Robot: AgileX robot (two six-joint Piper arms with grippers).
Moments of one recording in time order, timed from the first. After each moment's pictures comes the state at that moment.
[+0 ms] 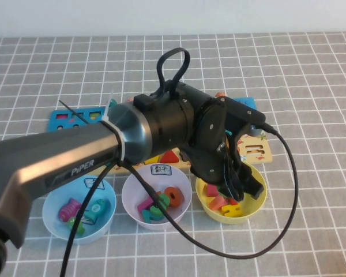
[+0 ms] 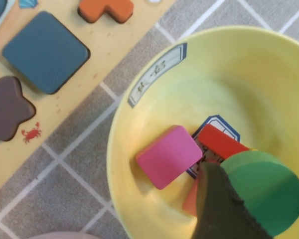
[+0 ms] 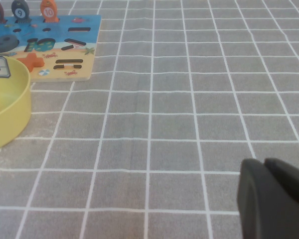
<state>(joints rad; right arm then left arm) 0.07 -0.01 0.03 0.07 0.40 0.00 -0.86 1.94 -1.51 -0.06 0.78 -0.05</state>
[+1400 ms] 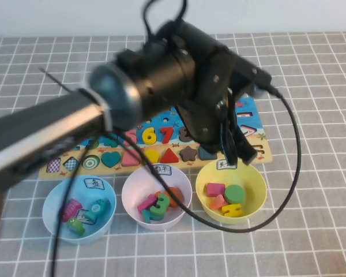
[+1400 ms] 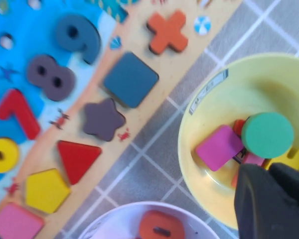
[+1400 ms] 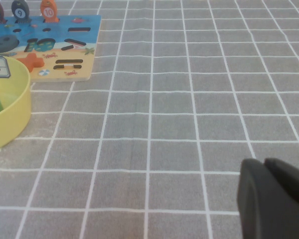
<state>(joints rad) 0.07 -0.01 0.03 0.07 0.40 0.00 -0.86 1.90 -1.73 0.11 1.04 -0.05</state>
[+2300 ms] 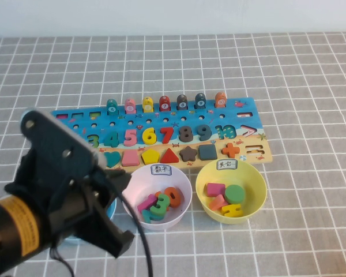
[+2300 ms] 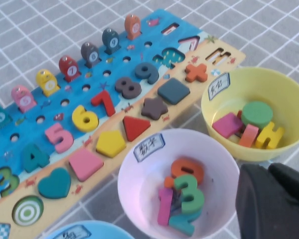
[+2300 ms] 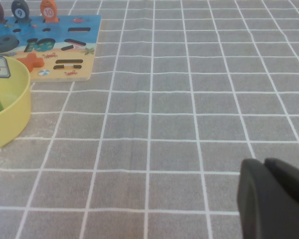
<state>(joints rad) 0.07 -0.01 0.03 0.07 0.40 0.00 -0.86 0.94 -0.66 0.45 0.36 -0.43</state>
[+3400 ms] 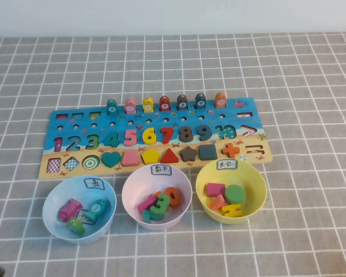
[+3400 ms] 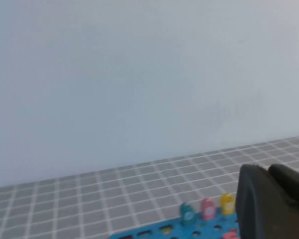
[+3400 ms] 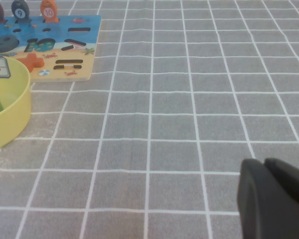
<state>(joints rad) 0.07 -0.01 0.03 0.07 0.40 0.00 -0.26 0.24 -0.12 0.17 -0.20 -0.12</state>
